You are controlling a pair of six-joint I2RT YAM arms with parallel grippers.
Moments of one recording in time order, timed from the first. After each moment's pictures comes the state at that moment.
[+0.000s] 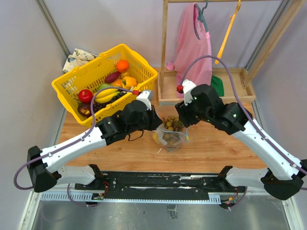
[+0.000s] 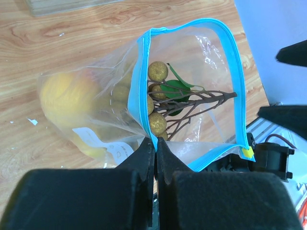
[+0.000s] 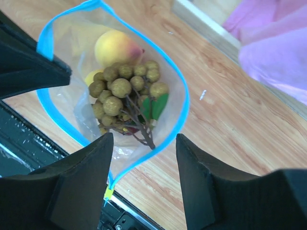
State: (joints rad) left arm -0.96 1.18 1.07 -0.37 -0.19 -0.68; right arm 0.83 1.19 1.45 -0.98 0.12 0.03
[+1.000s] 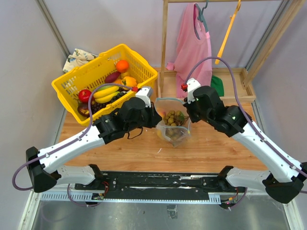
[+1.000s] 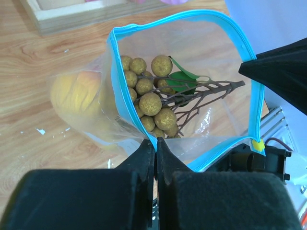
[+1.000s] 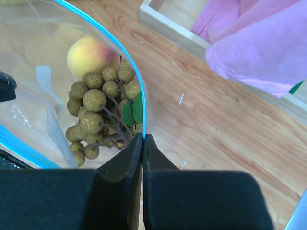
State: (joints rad) left arm -0.96 1.18 1.12 -0.40 -0.20 -0.64; right arm 0.79 1.14 1.34 -0.87 0.26 0.06
